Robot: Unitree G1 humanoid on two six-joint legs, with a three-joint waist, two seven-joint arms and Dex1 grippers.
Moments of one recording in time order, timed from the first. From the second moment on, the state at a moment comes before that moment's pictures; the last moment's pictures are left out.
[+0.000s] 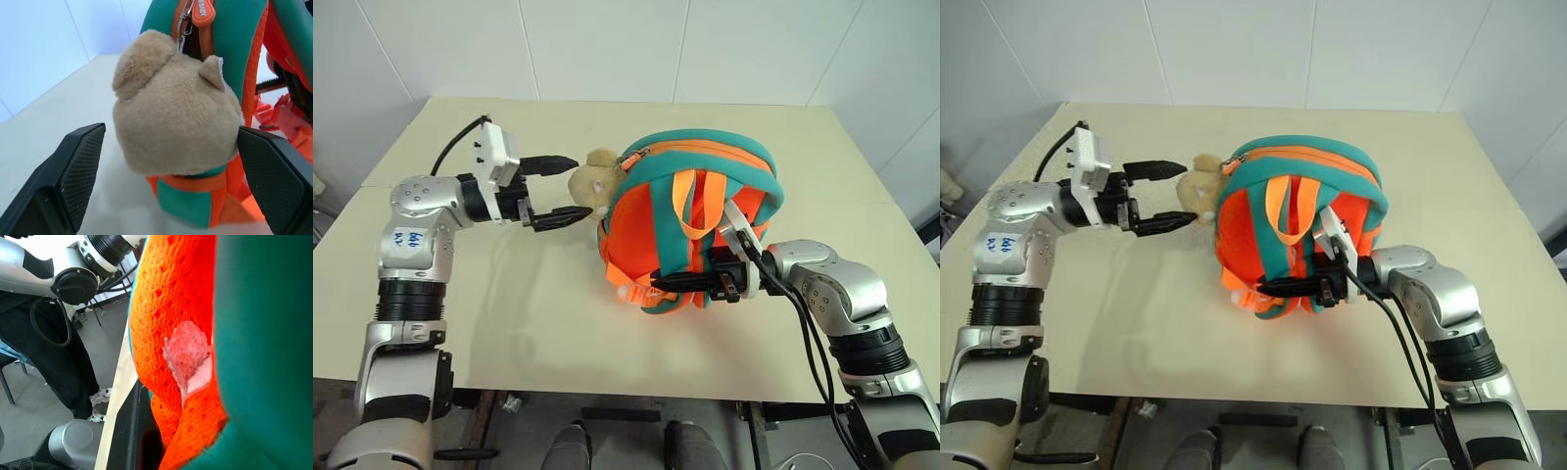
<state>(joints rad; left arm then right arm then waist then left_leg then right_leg) -0.90 0.59 0.07 0.36 -0.36 0.20 -1.18 -0.66 -0.60 0.11 -0.08 0.65 0.72 1.26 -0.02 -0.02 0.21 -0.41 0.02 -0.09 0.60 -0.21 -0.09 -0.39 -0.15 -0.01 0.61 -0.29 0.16</state>
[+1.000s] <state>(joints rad) -1.00 0.84 -0.01 0.44 -0.29 0.23 -1.41 -0.64 -0.60 0.11 -0.09 0.65 0.73 1.25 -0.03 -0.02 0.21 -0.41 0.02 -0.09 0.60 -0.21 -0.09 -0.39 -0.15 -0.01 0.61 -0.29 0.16</state>
